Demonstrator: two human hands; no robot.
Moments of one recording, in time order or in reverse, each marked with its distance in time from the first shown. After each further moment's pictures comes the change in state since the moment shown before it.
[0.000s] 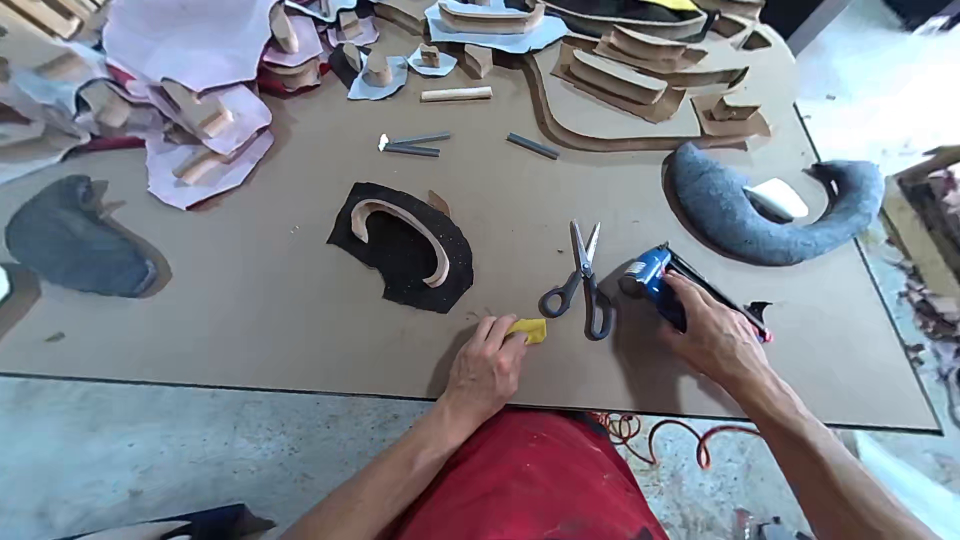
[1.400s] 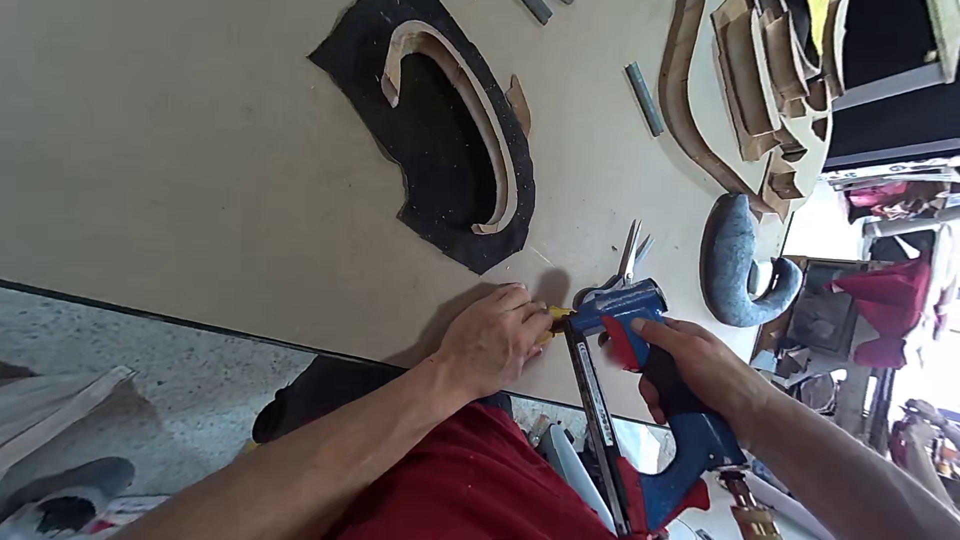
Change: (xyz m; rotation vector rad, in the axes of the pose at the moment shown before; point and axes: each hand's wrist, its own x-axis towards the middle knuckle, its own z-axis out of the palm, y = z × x) left_hand 0.000 -0.045 0.002 -0.418 0.068 -0.004; right_hand 0.088 -0.212 -0.058 0.608 -0.815 1.041
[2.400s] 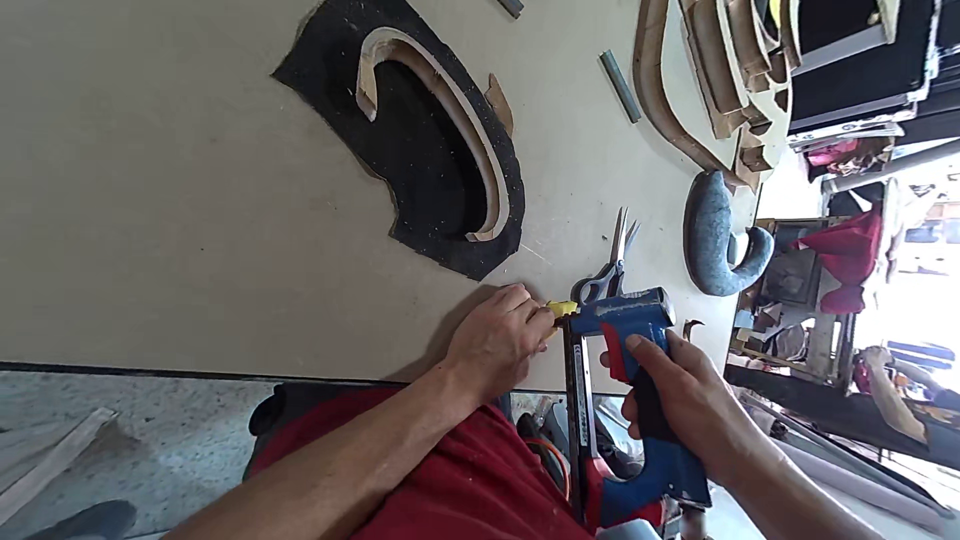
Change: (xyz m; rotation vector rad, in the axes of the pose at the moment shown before) left_hand 0.003 -0.003 -0.006 -0.043 -0.055 0.008; right_hand -0.033 0.031 0.047 0.081 0.251 -0.176
